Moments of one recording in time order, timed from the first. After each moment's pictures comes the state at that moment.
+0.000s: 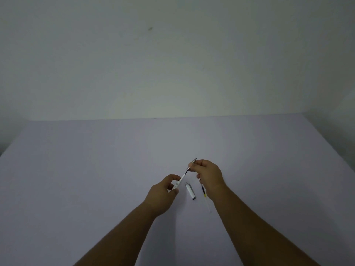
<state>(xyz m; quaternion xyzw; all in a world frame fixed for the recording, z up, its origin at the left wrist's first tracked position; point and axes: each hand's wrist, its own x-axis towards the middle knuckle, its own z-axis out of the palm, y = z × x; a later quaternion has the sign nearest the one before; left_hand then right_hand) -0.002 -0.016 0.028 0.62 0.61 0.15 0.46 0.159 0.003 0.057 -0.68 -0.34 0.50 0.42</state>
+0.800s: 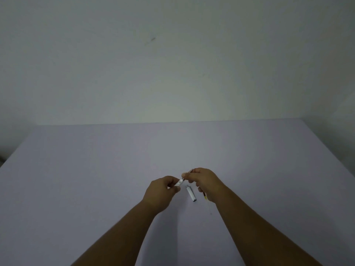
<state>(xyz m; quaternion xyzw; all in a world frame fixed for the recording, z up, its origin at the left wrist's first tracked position) -0.005 -0.015 0.048 0.64 0.62 0.19 0.41 0.159 -0.005 0.066 -0.65 -0.41 0.57 0.28</state>
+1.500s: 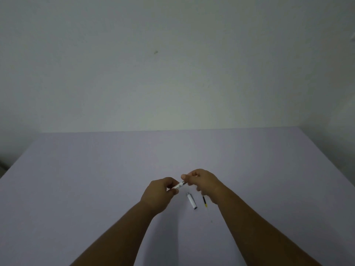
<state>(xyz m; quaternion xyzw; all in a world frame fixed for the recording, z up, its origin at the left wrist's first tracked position) -0.013 -0.007 0.067 0.69 0.60 0.18 0.35 0.161 0.001 0.082 -0.66 -0.49 0.52 0.25</state>
